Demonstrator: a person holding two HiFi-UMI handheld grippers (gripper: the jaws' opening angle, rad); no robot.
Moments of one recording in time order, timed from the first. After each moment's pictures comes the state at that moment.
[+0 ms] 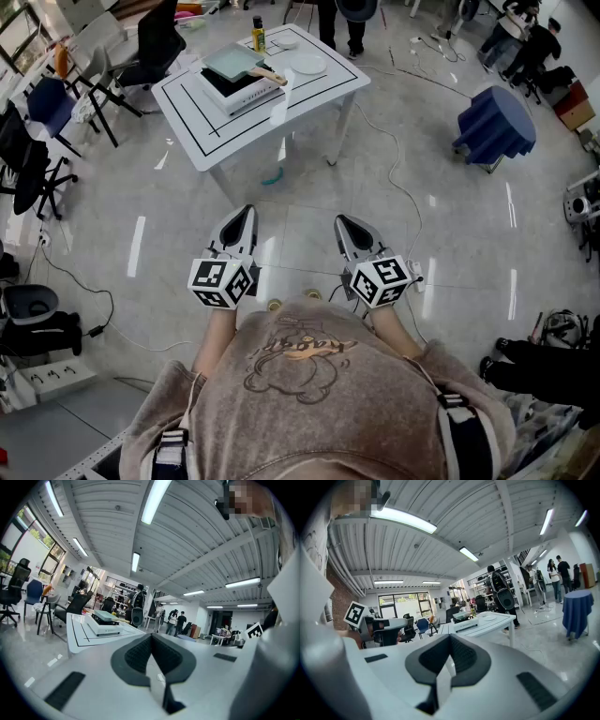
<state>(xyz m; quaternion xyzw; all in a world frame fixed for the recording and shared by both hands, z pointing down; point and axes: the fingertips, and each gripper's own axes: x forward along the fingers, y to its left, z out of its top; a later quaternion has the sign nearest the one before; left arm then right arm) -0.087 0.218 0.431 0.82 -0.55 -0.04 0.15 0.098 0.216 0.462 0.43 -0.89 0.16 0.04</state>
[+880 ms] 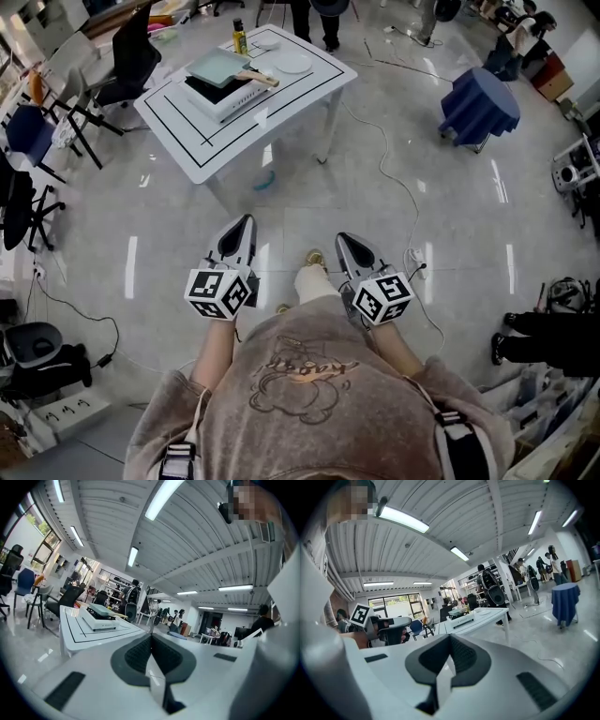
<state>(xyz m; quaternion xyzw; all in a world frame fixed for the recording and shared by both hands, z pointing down) -0.122 0.204 0.453 0.85 -0.50 -0.05 0.17 0.066 0.241 0.491 0.48 -0.86 0.19 0.03</state>
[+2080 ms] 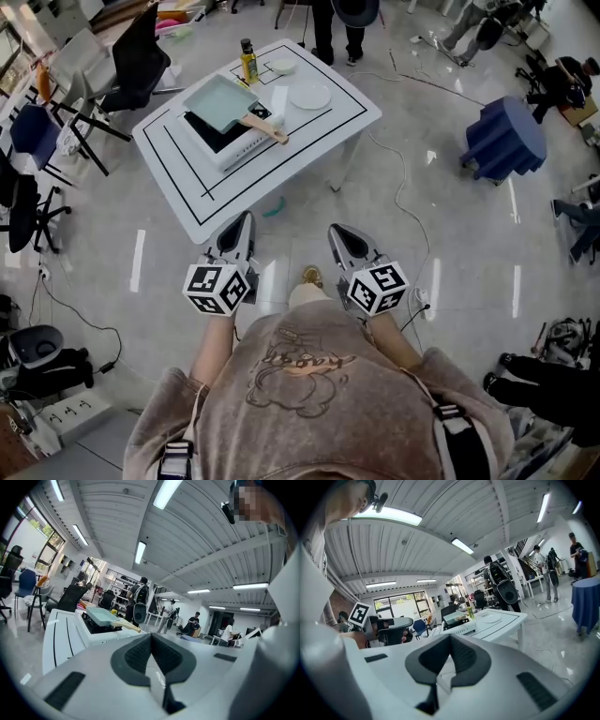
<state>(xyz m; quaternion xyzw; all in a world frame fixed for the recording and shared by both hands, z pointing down) -0.118 -0.015 0.447 0.82 -0.54 -0.03 0.19 0.057 -0.003 0.483 0.42 -0.88 0.20 0.04</state>
